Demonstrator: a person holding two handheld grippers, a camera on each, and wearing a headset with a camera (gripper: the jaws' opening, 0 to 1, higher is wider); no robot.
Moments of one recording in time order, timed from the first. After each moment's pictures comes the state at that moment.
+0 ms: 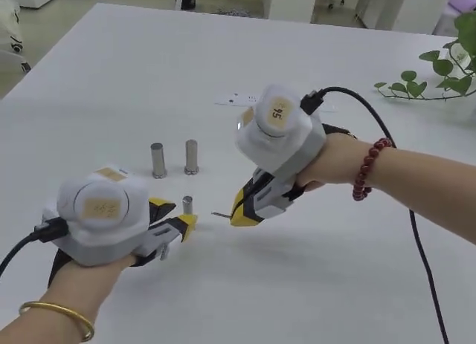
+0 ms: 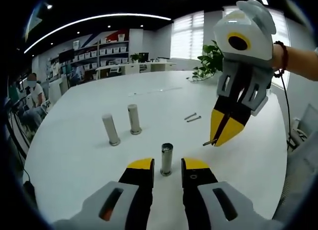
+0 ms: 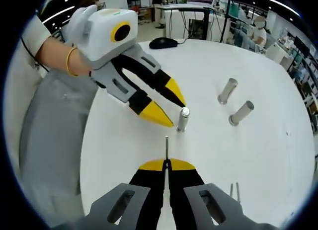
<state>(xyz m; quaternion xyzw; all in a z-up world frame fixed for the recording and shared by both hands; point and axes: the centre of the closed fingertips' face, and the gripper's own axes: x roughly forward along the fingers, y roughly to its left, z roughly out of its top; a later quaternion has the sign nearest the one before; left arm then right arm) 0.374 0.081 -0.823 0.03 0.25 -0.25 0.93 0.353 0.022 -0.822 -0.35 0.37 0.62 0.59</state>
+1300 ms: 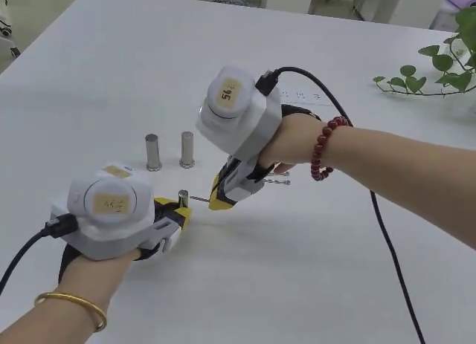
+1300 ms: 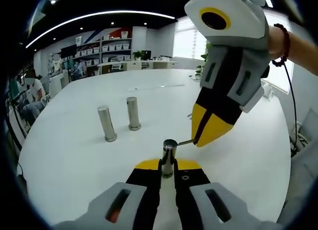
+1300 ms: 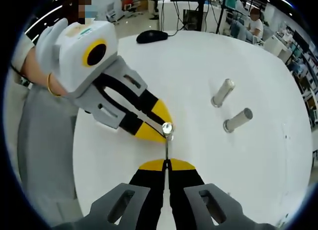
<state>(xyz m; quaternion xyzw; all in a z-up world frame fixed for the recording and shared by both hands) 0.384 0.078 -0.840 0.02 0.26 -0.24 0.94 0.370 0.045 -0.827 -0.38 0.40 0.59 0.59</state>
